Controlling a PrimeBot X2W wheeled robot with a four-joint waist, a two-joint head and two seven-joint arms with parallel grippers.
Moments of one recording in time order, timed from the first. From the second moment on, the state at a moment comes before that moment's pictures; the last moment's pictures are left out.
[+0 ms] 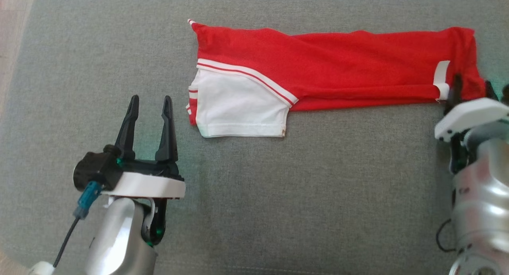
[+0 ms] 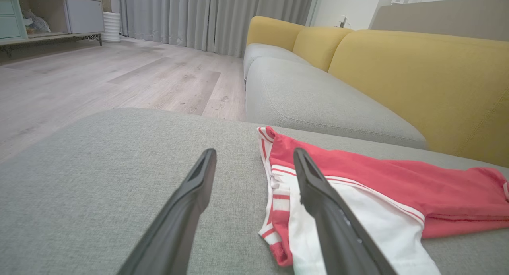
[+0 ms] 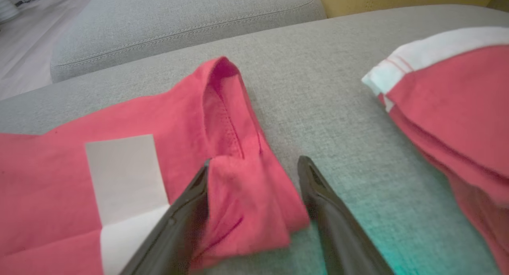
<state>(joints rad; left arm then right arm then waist) -0.31 0.05 -0.16 0.32 -0.29 -0.11 -0.26 -0.69 -0.06 -0.56 0.91 -0.20 0.13 -0.09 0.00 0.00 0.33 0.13</state>
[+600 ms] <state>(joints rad) -0.26 0.04 -0.12 0.32 -0.27 -0.11 -0.26 -0.69 -0.10 -0.66 0.94 -0.37 0.13 -0.18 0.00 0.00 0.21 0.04</state>
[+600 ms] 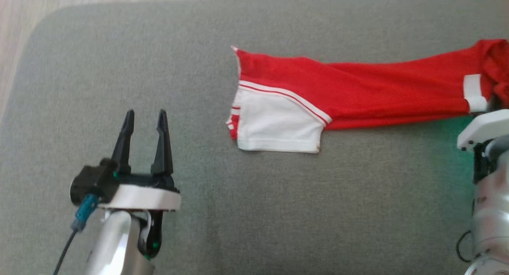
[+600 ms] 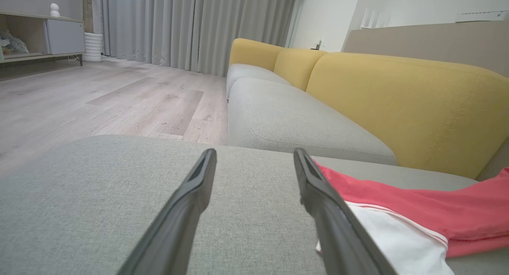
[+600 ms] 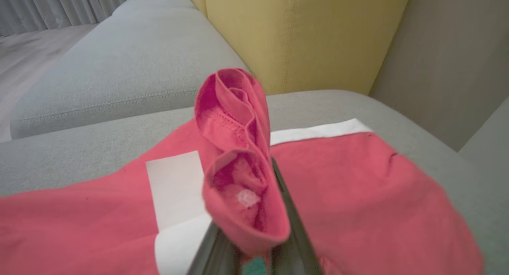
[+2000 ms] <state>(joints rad) -0.25 0.04 -0.27 0.32 -0.35 -0.09 -0.26 -0.72 -0.07 0.53 1.00 0.50 0.13 -0.17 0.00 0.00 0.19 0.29</state>
